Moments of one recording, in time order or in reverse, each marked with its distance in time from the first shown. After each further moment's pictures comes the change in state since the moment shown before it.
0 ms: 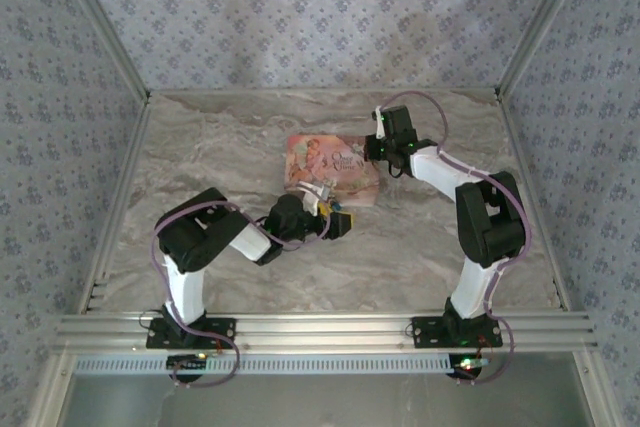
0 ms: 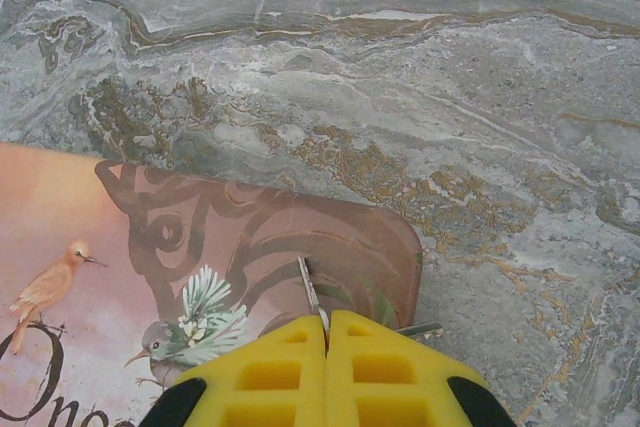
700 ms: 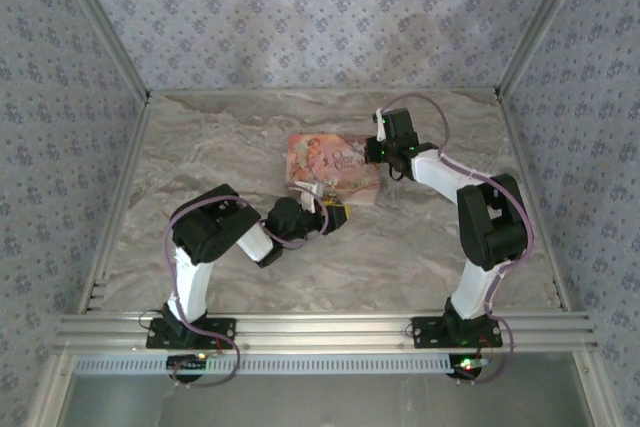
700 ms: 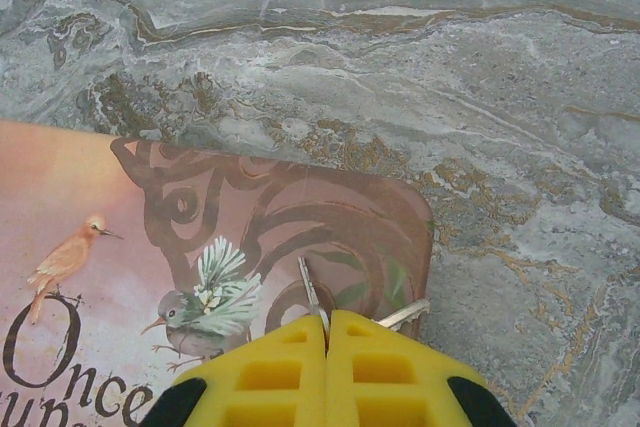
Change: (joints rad) left arm 0.016 0.104 0.001 0.212 -0.024 -0.135; right arm 0.002 -0.023 -0.038 0.029 -0.005 0.000
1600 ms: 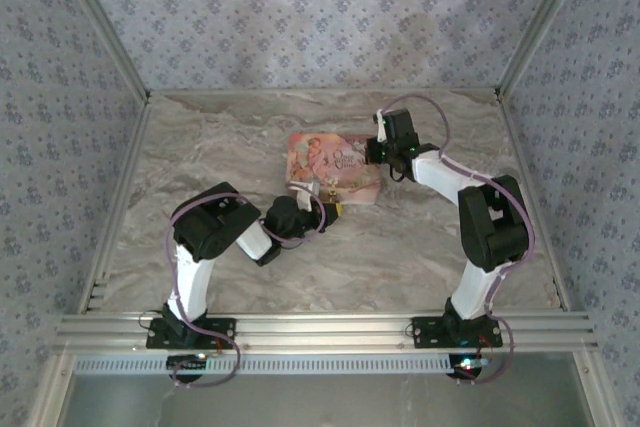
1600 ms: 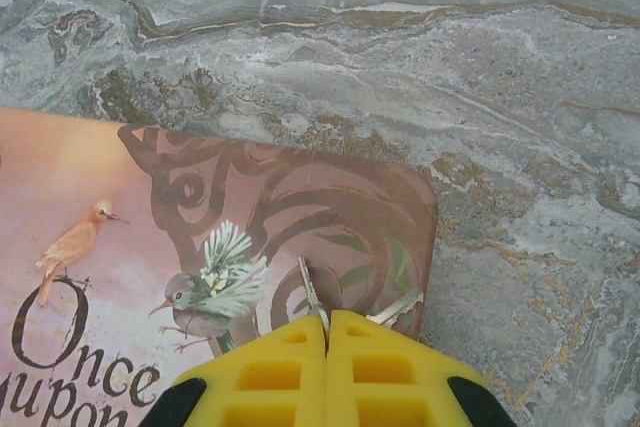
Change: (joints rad) left arm 0.030 0.020 0.000 -0.022 -0.006 -0.032; right arm 0.000 -0.012 -0.014 0.000 0.000 0.000
